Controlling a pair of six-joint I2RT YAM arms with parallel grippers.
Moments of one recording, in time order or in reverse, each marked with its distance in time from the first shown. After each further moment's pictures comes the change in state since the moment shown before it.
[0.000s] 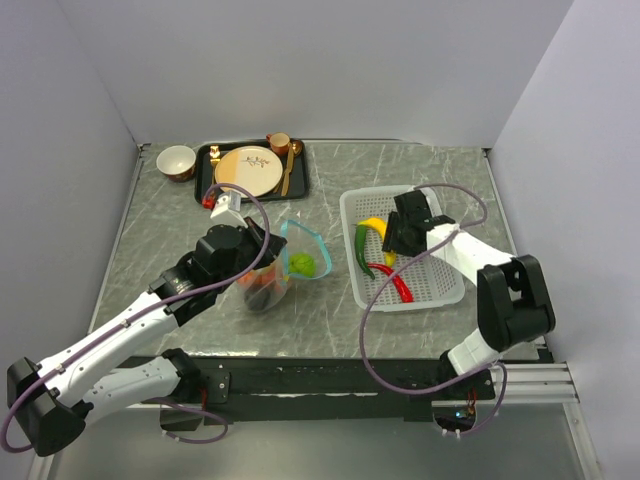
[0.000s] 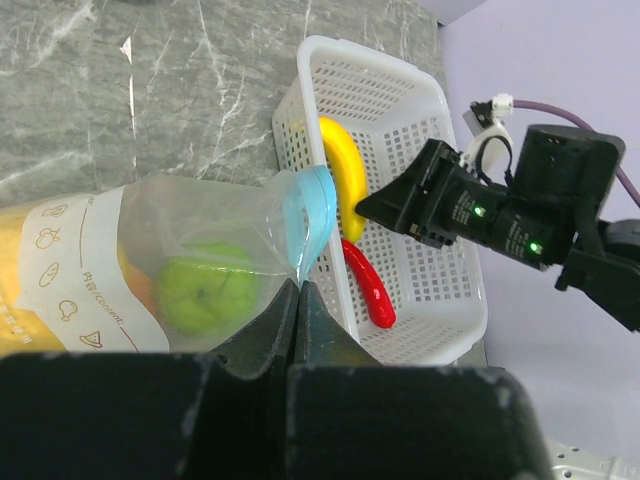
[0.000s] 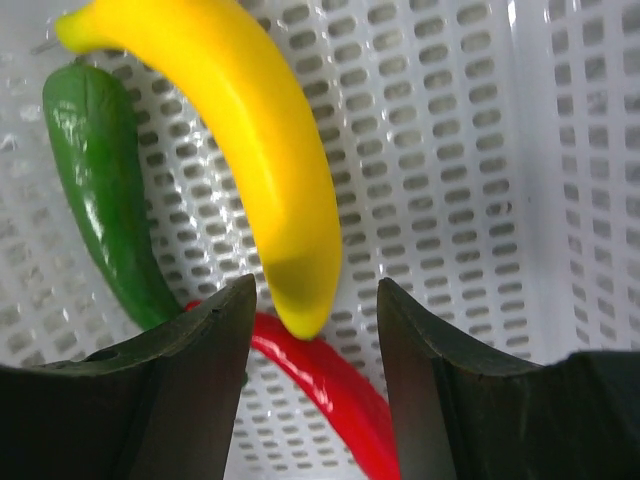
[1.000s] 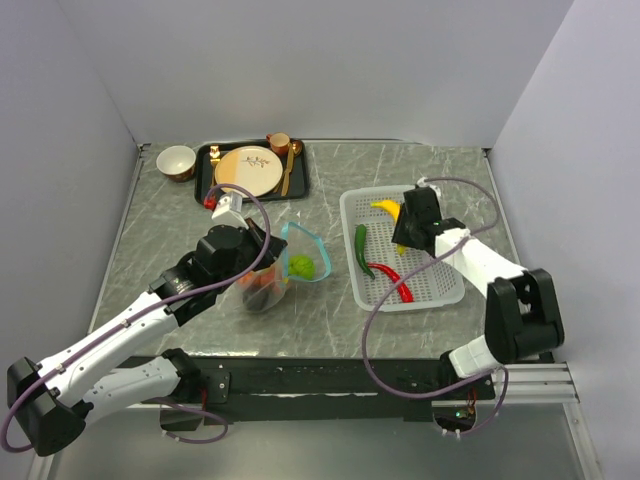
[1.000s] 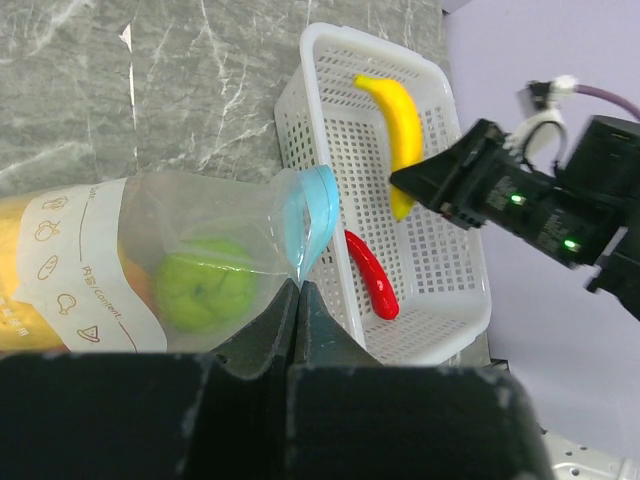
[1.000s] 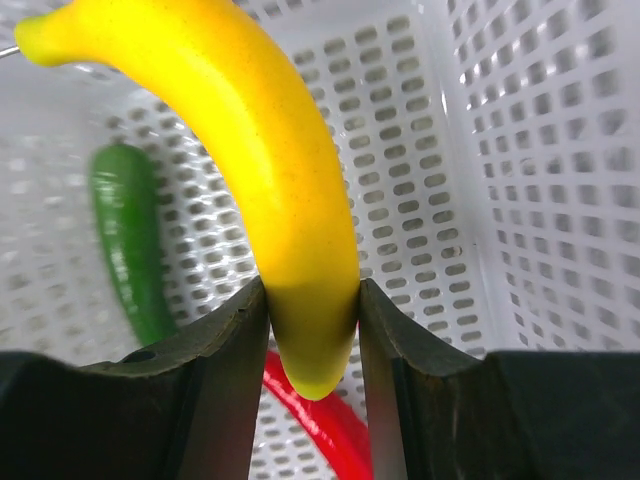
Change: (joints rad) left arm 0.000 0.001 0.000 -0.016 0.014 0.000; right arm -0.031 -0.058 -0.020 0.092 0.059 -0.037
